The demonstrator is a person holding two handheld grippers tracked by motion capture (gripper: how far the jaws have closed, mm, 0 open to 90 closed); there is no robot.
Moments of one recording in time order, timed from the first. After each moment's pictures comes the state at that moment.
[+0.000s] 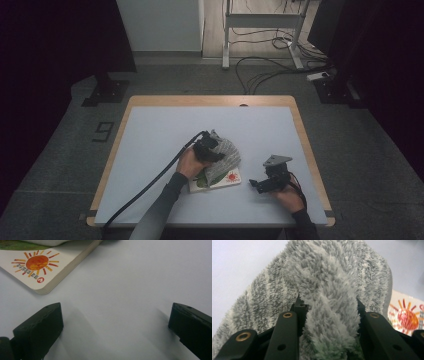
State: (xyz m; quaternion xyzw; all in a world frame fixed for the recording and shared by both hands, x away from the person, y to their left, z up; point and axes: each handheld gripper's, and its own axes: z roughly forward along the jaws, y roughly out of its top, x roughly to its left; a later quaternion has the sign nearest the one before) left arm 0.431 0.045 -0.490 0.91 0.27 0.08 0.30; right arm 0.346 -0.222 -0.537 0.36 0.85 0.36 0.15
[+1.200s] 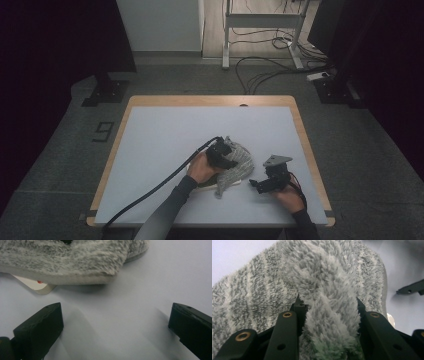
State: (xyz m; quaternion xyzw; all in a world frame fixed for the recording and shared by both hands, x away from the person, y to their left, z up) left arm 0.413 0.015 -0.494 0.92 0.22 0.04 0.31; right arm 0.346 -0.222 -0.537 0.36 0.85 0.36 0.15
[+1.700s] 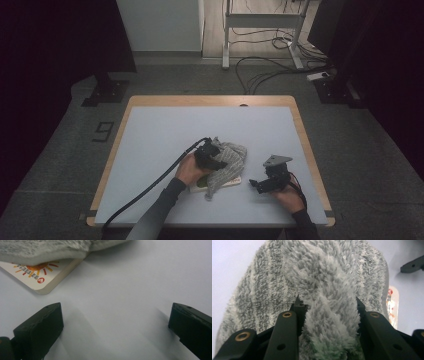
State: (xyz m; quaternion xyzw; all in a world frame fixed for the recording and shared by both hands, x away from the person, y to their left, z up) left arm 0.407 0.052 -0.492 0.92 0.24 0.05 0.30; right arm 0.346 -0.222 -0.537 0.36 0.85 0.36 0.15
